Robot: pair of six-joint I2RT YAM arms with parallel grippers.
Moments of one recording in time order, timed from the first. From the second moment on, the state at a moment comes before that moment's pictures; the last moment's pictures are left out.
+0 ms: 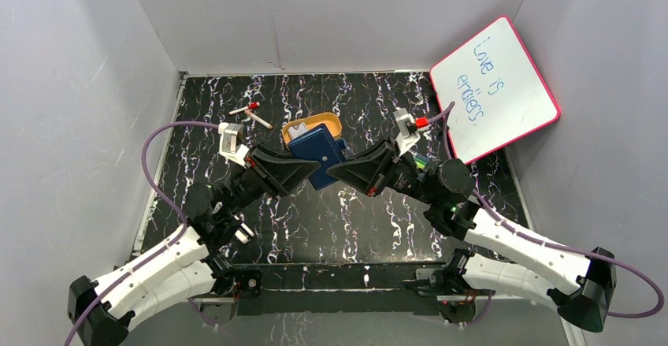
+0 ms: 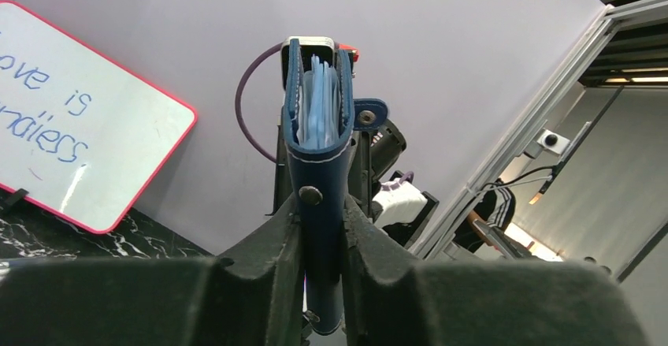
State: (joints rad) left arm -0.82 0.74 0.56 0.77 0.28 -0.91; right arm 1.00 0.88 0.74 0.56 -0.31 0.77
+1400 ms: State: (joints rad) left arm -0.82 0.67 0.89 -0.43 0.02 -0.74; right arm 0.96 0.95 1.11 -0.40 -0.13 0.37
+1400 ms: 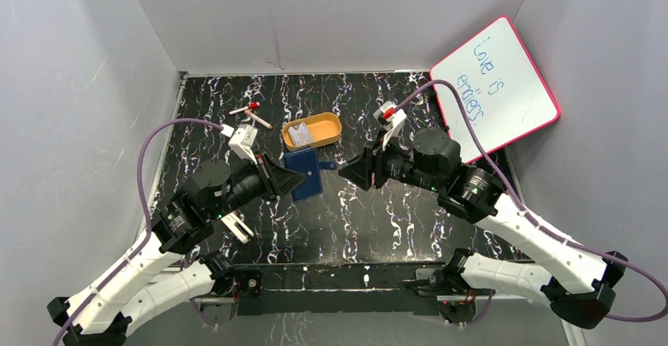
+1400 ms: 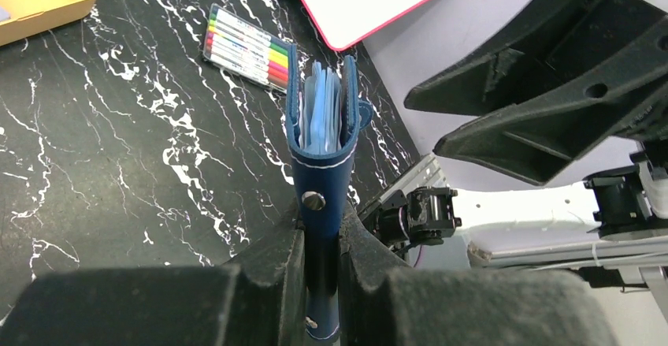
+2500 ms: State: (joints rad) left arm -0.82 0.61 0.87 -0.40 0.09 -0.67; right arm 0.90 1.01 1.08 -0.27 -0.28 0.44
